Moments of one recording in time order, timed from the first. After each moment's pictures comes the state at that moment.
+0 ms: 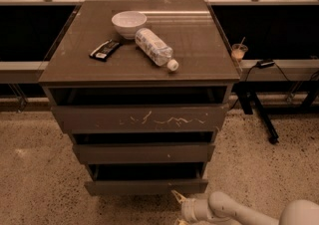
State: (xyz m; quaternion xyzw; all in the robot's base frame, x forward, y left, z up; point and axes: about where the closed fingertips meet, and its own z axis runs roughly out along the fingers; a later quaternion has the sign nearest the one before) arm 0.449 -0.068 0.163 -0.57 0.69 0.29 0.34
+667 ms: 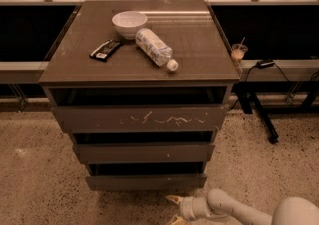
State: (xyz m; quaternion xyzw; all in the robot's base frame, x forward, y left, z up) arm 0.454 -0.062 0.157 -0.58 0.68 0.30 0.34
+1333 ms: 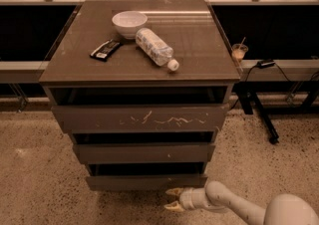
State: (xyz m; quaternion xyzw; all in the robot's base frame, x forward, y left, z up) arm 0.503 -0.067 0.151 -0.58 0.68 0.27 0.36
